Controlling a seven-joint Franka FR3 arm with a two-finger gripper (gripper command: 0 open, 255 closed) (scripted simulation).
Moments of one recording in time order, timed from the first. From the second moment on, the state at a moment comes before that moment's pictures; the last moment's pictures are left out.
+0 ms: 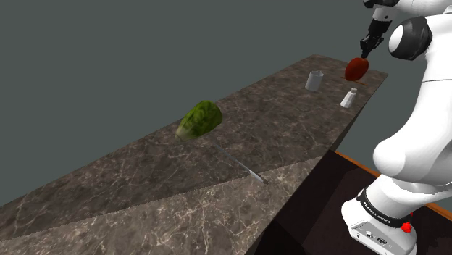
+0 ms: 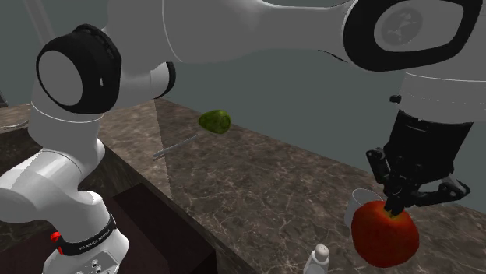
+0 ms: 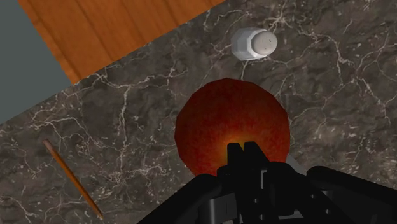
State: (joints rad) arm -0.83 0.55 -0.27 -1.06 0.11 1.63 -0.69
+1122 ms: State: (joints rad) arm -0.81 0.53 -0.27 -1.33 0.11 1.88 -0.70
